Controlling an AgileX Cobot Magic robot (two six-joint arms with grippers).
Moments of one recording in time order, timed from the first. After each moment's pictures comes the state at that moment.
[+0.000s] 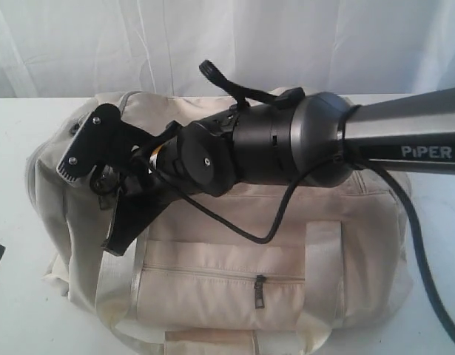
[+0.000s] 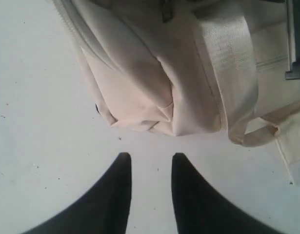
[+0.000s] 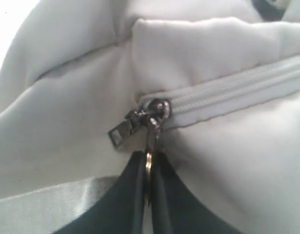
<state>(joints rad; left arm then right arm) -0.35 0.78 -0.62 -0.15 0.82 0.20 1.03 1.87 -1.30 0.17 0.22 -0.62</state>
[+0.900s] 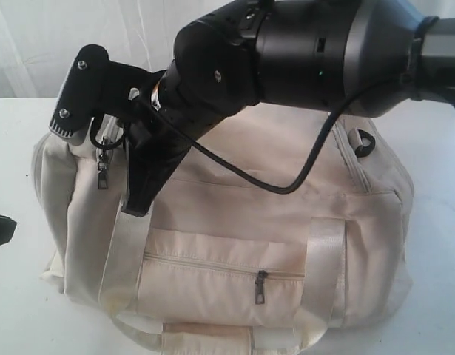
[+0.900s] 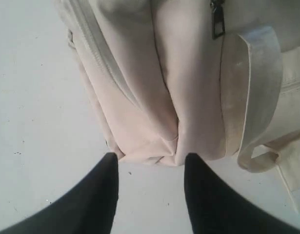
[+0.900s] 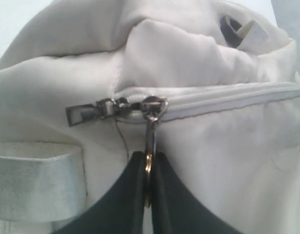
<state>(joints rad) -0.35 0.78 -0.62 -0.15 0.71 0.23 1.02 1.76 -1.47 -0.05 0.60 -0.58</state>
